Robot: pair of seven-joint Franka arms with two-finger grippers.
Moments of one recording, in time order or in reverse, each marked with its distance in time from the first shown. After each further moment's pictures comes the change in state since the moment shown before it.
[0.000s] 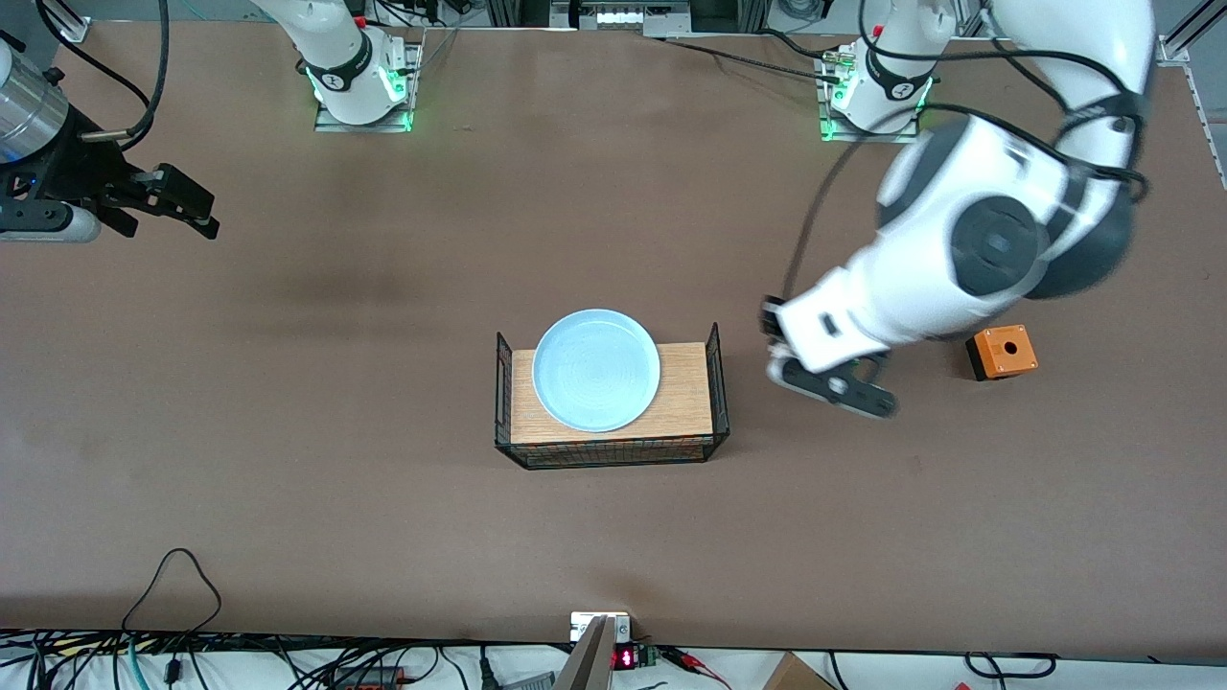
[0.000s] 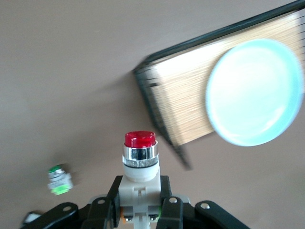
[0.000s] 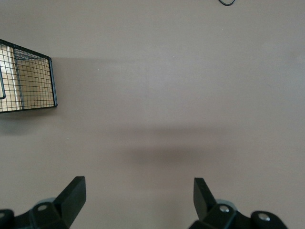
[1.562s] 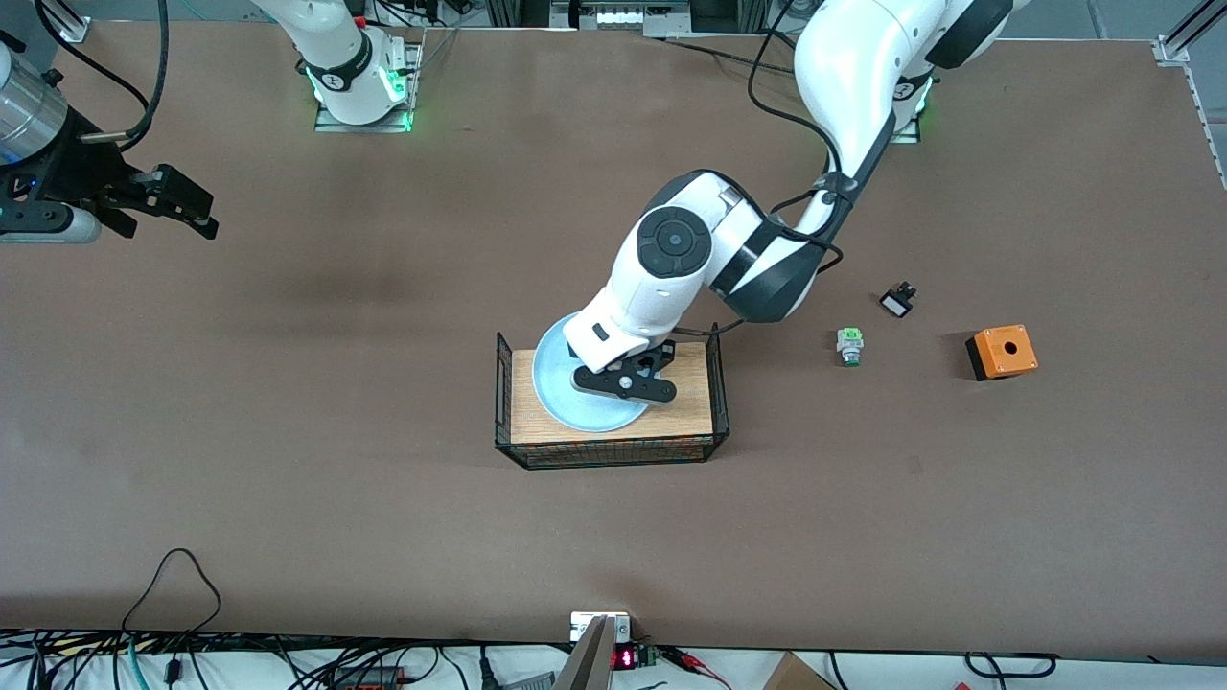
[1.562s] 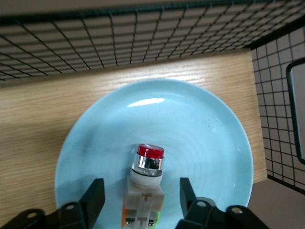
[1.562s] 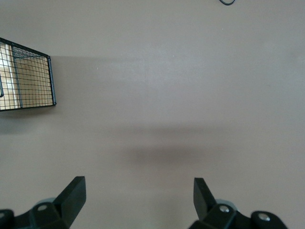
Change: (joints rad) left arm -0.361 0.261 0.209 0.094 0.000 0.367 -0.322; right arm -0.002 0.000 -0.004 -0.004 0.000 0.000 -0.012
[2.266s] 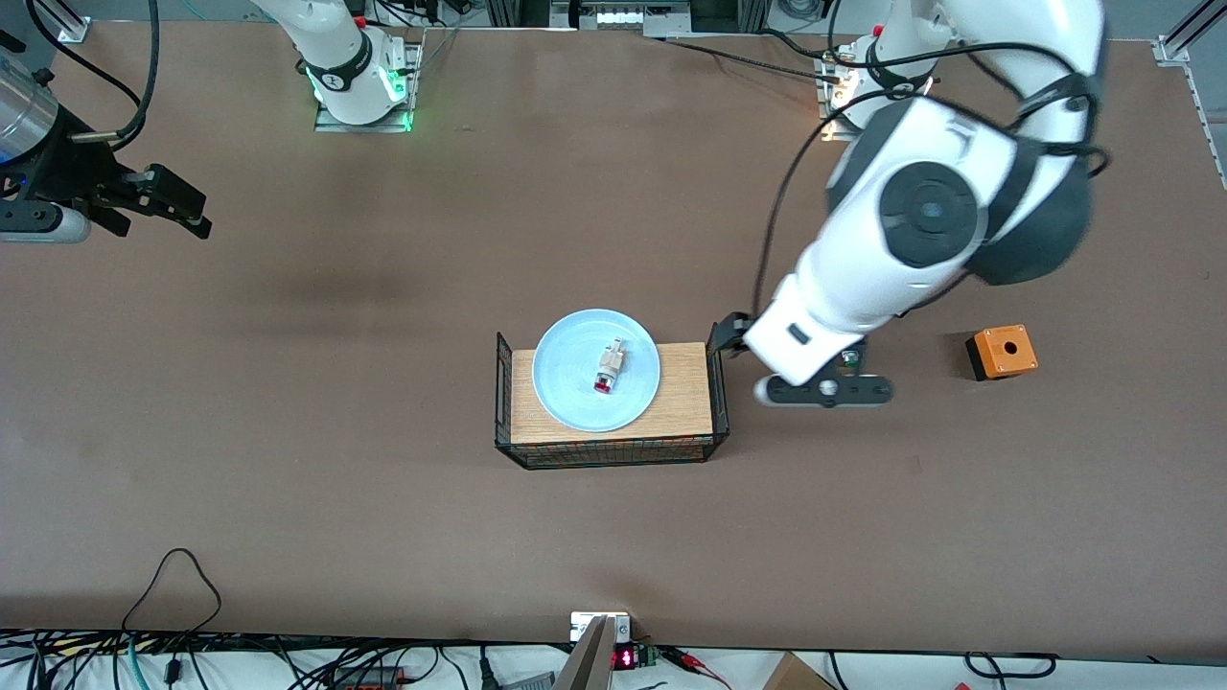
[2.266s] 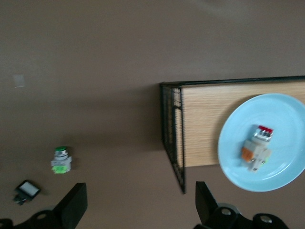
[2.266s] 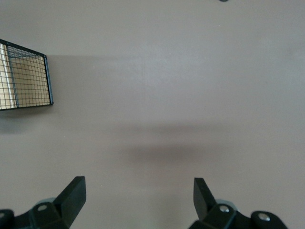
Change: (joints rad) left arm 0.249 -0.232 0.001 0.040 -0.004 -0.482 0.108; right arm -0.002 -0.002 -0.013 0.000 0.000 -0.021 -0.001
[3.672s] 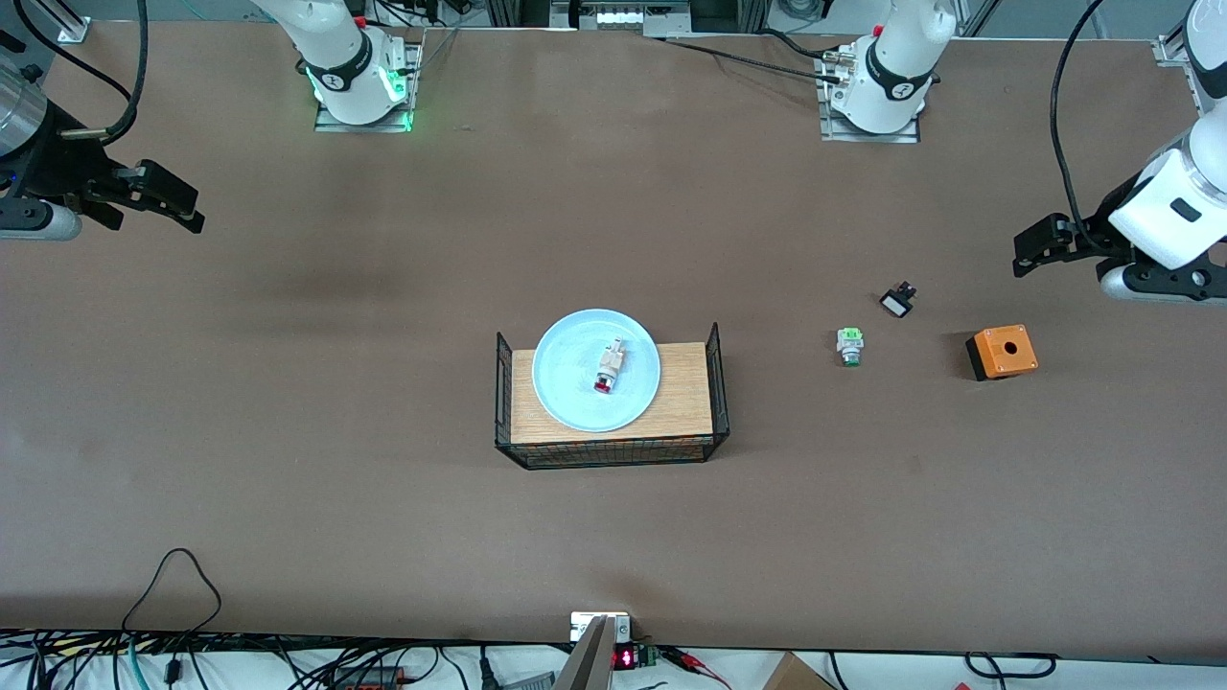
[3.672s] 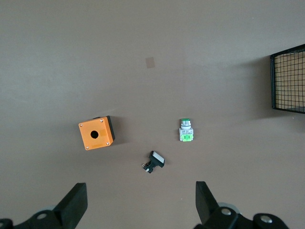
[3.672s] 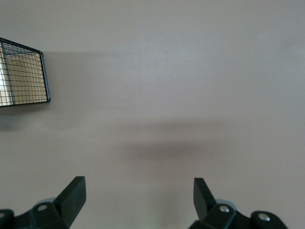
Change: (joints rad) left arm 0.219 -0.573 0.230 -0.672 -0.002 0.129 0.486; right arm -0.001 0.000 -0.011 0.009 0.000 -0.017 -0.003
